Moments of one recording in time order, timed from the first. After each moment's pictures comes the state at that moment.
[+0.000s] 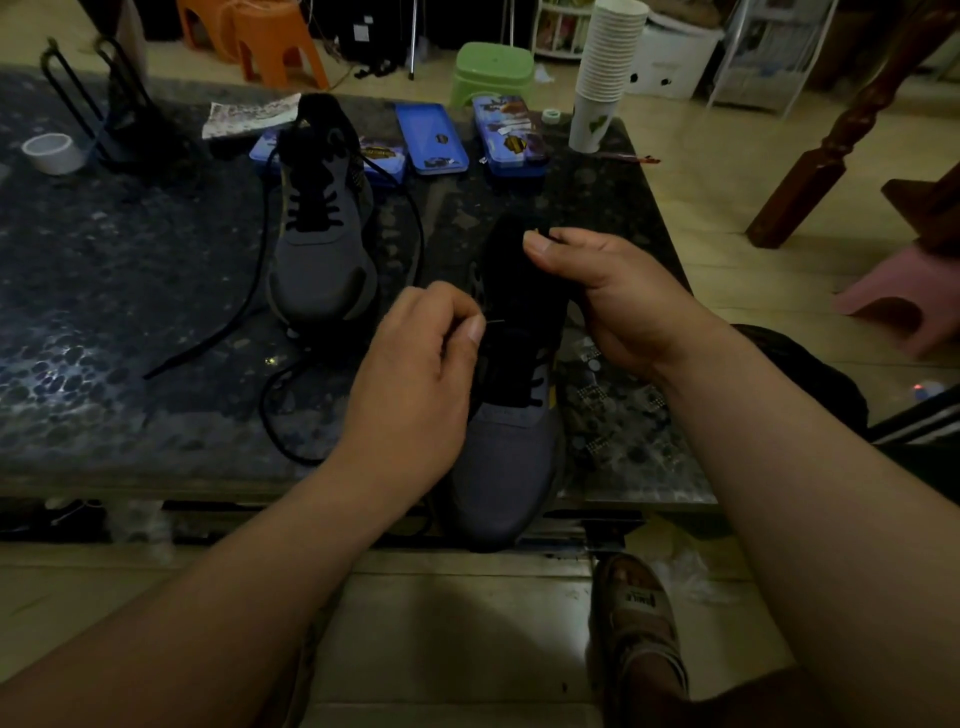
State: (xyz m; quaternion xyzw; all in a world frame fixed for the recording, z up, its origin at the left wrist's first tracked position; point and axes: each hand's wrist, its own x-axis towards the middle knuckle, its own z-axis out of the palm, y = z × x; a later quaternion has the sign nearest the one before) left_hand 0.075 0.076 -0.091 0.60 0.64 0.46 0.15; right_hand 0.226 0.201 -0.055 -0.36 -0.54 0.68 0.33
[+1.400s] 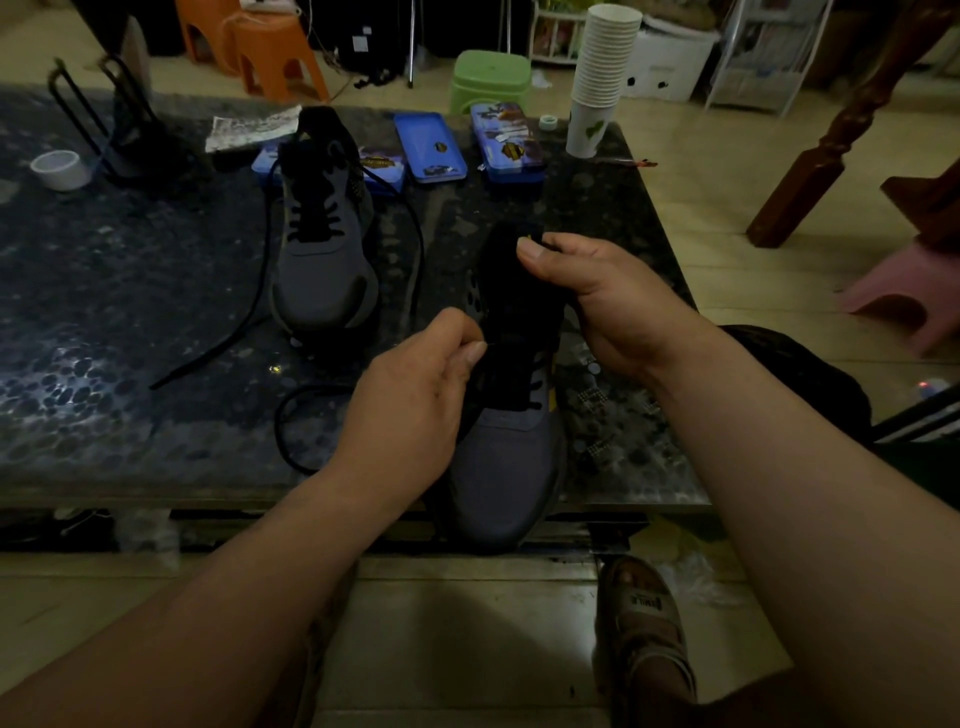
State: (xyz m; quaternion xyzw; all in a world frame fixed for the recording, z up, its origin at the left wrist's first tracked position) left_hand 0.067 0.075 -0.104 0.64 0.63 0.42 0.14; right_hand 0.223 0.204 -0.057 -0.36 -0.55 0.68 0.33
